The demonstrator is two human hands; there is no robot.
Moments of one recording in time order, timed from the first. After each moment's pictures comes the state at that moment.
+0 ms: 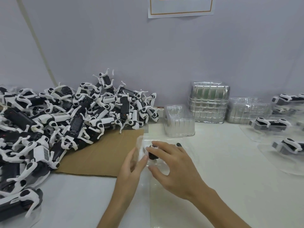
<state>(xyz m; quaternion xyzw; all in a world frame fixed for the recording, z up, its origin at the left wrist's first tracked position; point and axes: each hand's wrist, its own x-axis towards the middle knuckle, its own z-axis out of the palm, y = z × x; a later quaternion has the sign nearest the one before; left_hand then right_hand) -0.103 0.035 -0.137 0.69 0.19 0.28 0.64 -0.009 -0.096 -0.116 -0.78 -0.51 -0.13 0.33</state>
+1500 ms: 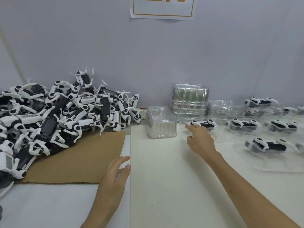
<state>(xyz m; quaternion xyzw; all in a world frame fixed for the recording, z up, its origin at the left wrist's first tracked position) -0.096 0.031 -0.148 0.77 0.20 0.25 0.55 0.160 -0.148 -0.118 -0.94 -0.22 -0.11 0.22</state>
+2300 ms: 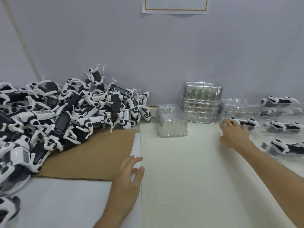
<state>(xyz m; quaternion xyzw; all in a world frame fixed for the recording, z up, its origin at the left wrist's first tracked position) -0.097 0.031 -0.154 0.81 0.20 0.24 0.49 0.225 -0.195 -0.108 -0.98 -0.15 -0.07 -0.13</state>
